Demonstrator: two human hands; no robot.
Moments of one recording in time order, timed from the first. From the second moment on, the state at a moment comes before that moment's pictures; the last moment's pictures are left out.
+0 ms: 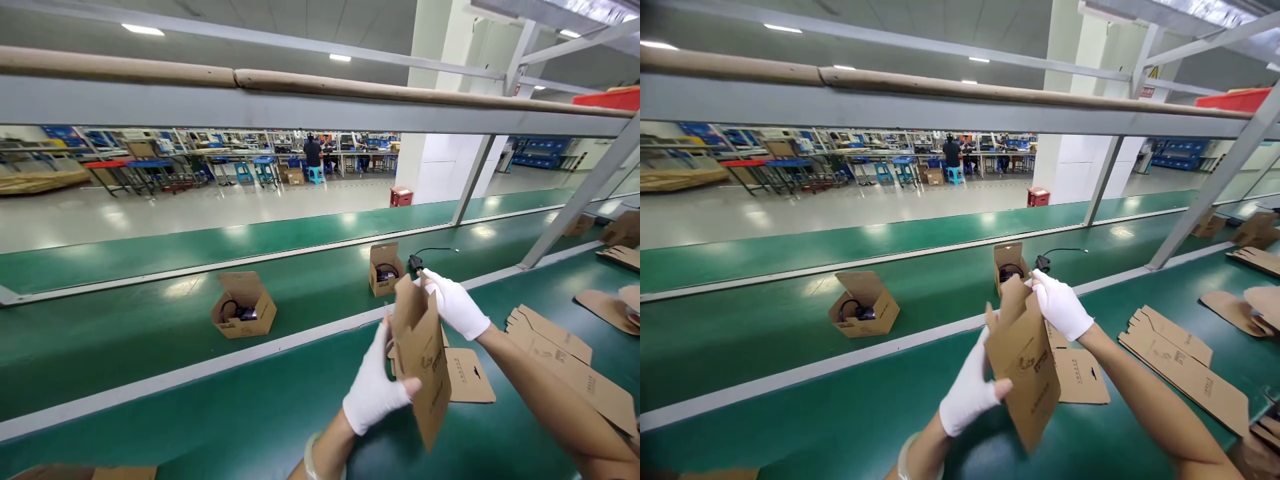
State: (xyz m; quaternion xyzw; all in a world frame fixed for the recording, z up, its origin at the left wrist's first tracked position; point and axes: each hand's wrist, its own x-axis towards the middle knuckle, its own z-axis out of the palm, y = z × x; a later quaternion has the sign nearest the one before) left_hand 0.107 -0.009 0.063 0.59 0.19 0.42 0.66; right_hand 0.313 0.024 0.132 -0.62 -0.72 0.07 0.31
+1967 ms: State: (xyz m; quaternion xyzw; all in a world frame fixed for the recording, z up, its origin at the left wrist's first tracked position) left_hand 0.049 0.009 0.083 0.83 0.26 0.42 0.26; right_hand 0.308 0.026 0.056 -0.54 -0.70 0.32 0.33
